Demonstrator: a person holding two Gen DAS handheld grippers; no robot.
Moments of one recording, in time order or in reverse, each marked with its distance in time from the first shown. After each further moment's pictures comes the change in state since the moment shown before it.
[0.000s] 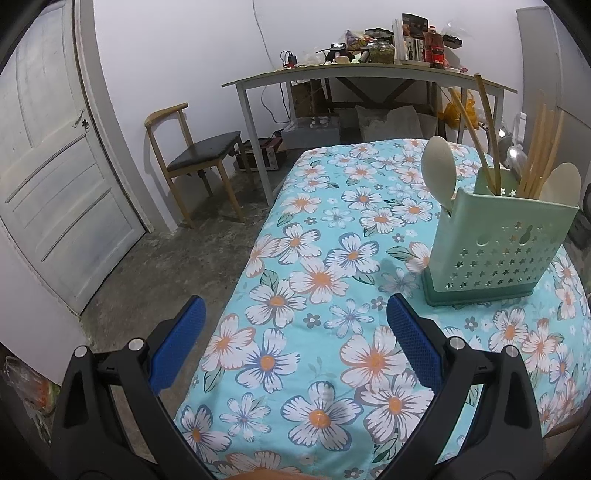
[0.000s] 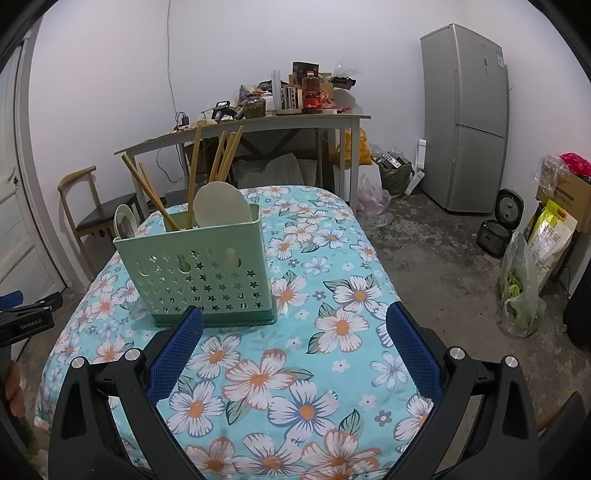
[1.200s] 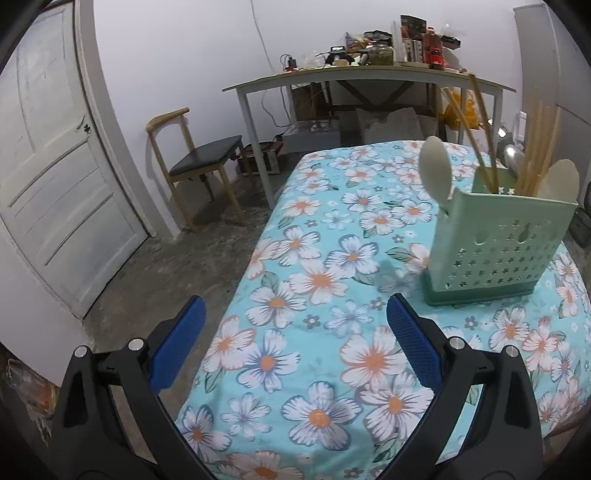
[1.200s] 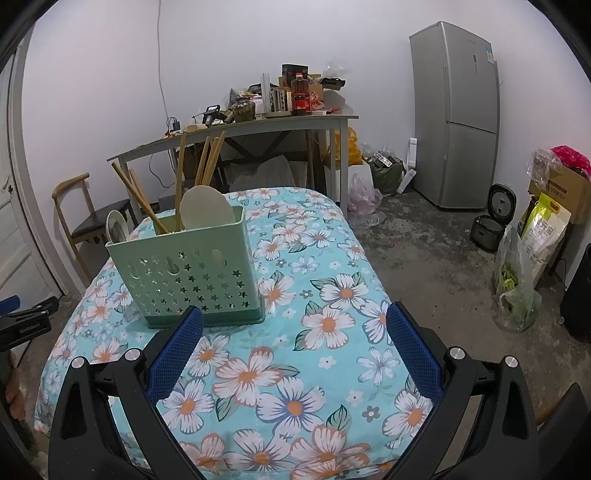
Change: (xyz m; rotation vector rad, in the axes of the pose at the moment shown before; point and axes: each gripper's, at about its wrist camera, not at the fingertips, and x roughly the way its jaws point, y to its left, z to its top) left arm -0.004 0.002 -0.002 0.007 -0.015 0.014; right arm -0.007 -0.011 -0.002 0.022 -0.009 -0.024
